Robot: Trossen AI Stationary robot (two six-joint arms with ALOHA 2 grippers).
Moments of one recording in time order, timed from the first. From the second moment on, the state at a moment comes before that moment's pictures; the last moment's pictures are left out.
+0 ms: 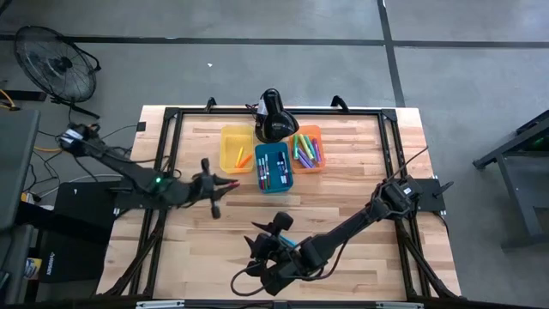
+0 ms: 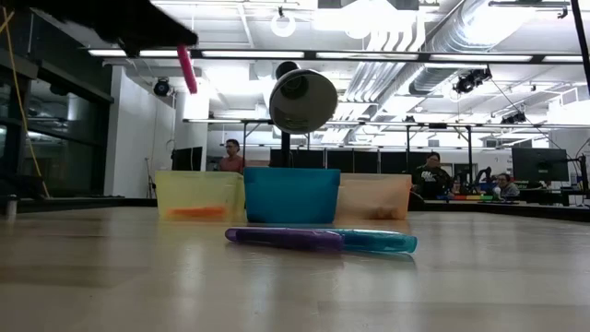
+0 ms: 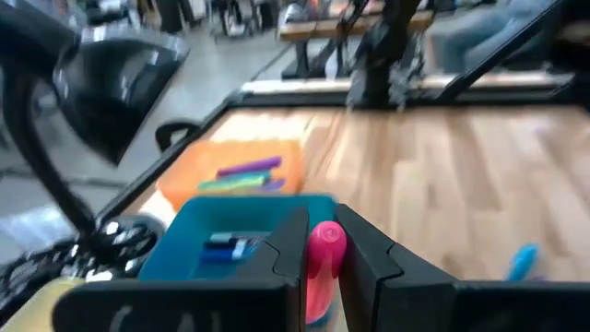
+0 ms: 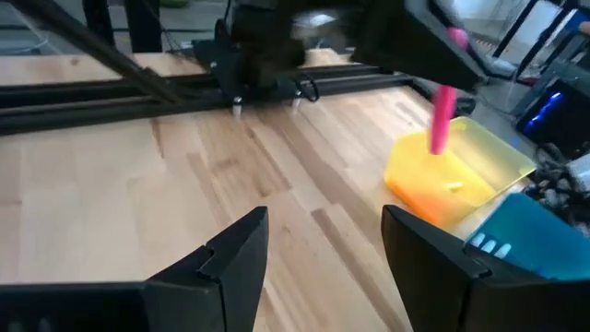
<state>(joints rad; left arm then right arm) -0.47 0.92 0.47 0.21 -0.76 -0.07 0.56 2.25 1.98 -0.52 1.01 0.55</state>
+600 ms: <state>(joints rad) 0.12 0.92 0.47 -0.02 -0.28 -0.04 0.56 2.25 1.98 -0.63 1.00 0.64</state>
